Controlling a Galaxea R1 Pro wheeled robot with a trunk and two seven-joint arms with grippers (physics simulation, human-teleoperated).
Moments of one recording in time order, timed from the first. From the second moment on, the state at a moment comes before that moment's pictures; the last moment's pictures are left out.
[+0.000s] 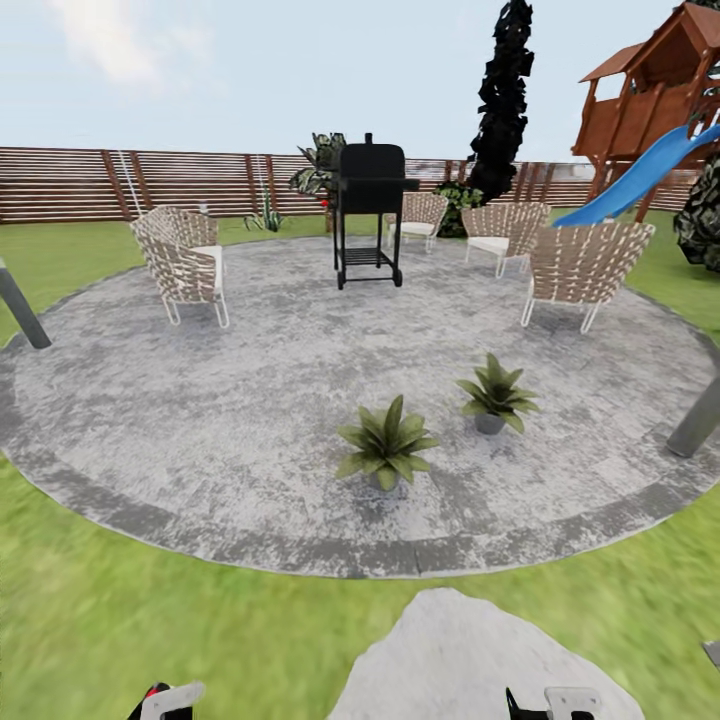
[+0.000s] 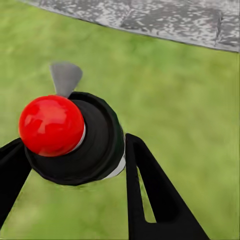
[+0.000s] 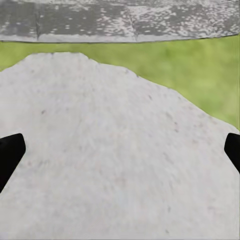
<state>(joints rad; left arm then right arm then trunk) -0.24 0.06 0.12 -0.33 0.03 -0.46 0.15 -0.14 -0.07 -0.12 -0.57 0.09 -0.29 0.00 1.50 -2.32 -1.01</state>
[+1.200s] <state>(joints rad) -0.24 0.06 0.12 -0.33 0.03 -0.46 0.15 -0.14 -0.08 -0.12 -0.55 0.09 -0.29 0.00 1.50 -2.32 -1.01</state>
